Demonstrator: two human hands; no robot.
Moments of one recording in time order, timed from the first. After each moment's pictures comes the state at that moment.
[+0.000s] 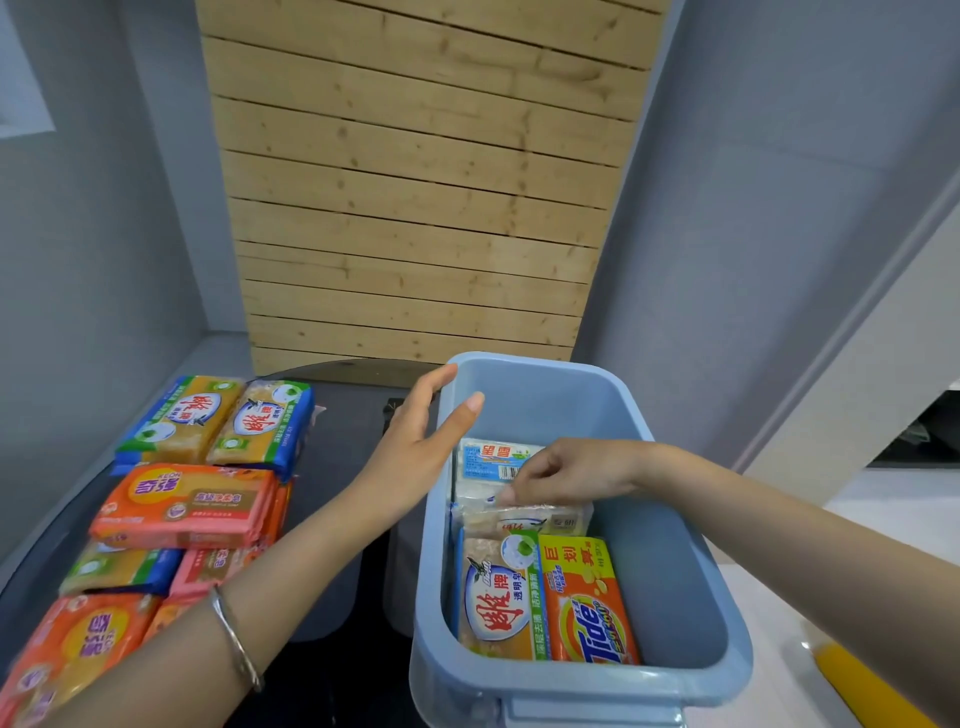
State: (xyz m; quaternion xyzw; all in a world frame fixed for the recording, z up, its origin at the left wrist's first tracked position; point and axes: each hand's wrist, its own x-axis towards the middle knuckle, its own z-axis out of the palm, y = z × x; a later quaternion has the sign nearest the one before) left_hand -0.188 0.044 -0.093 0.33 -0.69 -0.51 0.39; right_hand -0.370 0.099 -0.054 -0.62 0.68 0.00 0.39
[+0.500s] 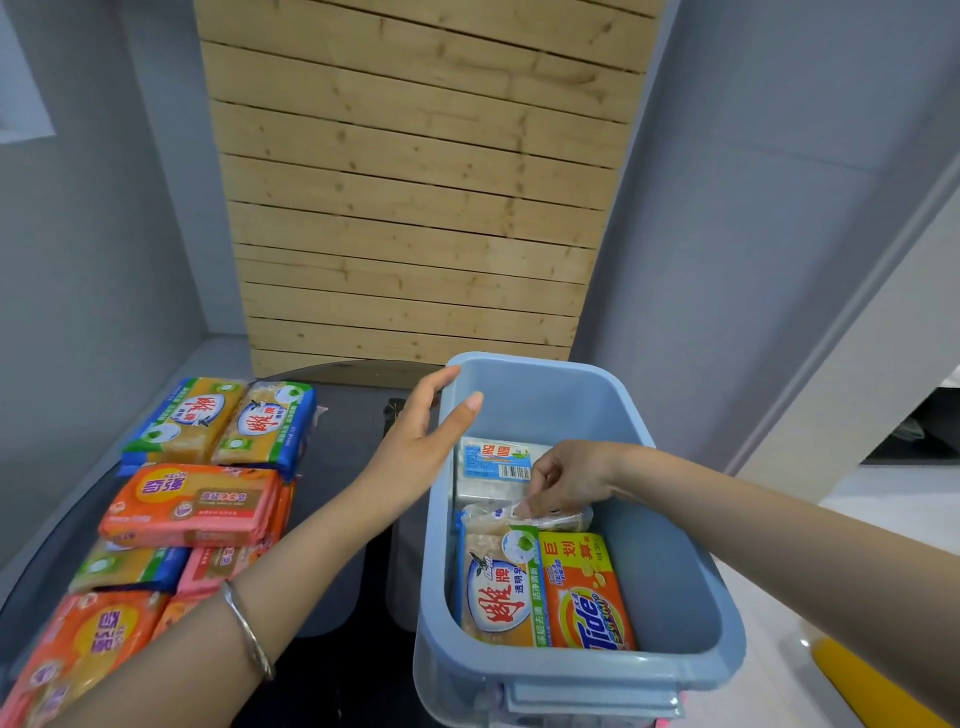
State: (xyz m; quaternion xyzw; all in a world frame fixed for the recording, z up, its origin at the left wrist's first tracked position) left_hand -0.187 0.044 -0.091 0.31 -0.67 -0.55 0.39; right_hand -0.371 0.093 -0.070 -0.56 0.75 0.03 0.35
